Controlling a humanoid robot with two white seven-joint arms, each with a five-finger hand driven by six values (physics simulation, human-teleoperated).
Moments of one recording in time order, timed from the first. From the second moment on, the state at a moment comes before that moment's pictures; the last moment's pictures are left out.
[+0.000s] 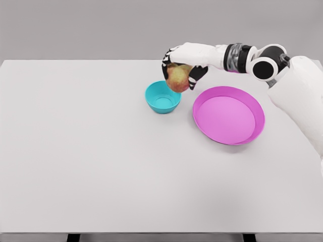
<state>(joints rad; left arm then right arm) 0.04 0.00 -0.24 -0.07 0.37 -0.10 -0.08 -0.99 -0.39 0.77 -1.14 0.36 -0.44 0.61</state>
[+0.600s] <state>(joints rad) 0.04 0.00 -0.24 -0.07 0.37 -0.10 -0.08 -0.99 -0.29 0.78 -1.07 0.40 -0.45 0.61</state>
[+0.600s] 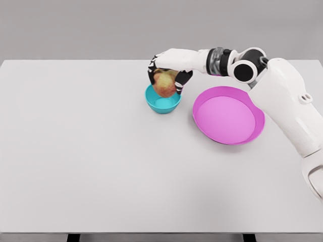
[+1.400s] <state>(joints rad) 0.04 0.00 -0.24 -0.07 0.37 -0.10 -0.08 -0.83 -0.40 0.72 -1.34 0.46 -0.41 0.61</state>
